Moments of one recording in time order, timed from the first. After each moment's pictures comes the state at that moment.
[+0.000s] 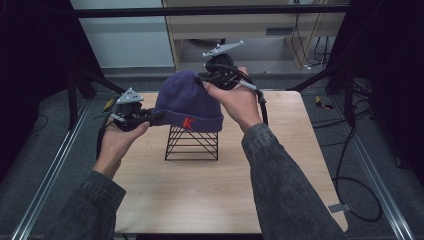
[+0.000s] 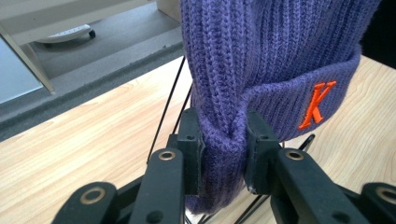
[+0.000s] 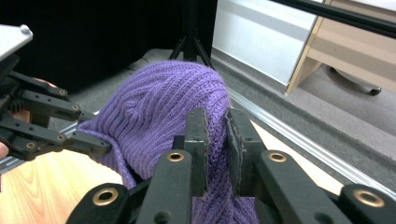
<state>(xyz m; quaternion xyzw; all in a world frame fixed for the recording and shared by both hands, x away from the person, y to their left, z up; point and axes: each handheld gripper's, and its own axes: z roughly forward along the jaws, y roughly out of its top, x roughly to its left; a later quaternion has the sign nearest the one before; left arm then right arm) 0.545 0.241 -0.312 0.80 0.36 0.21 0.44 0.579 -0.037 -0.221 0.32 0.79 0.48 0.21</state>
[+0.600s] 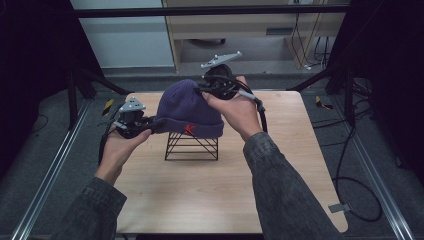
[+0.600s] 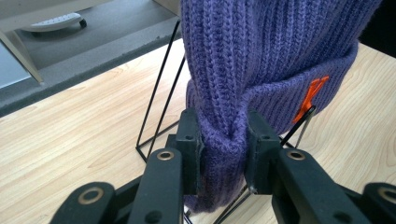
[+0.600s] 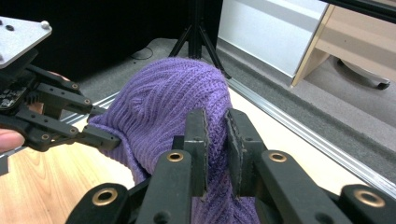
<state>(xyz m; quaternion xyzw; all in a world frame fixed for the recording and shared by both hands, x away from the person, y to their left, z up) 0.540 0.242 -0.333 0.80 0.36 0.19 0.43 0.566 -0.035 -0.237 0.31 0.81 0.46 0.20</state>
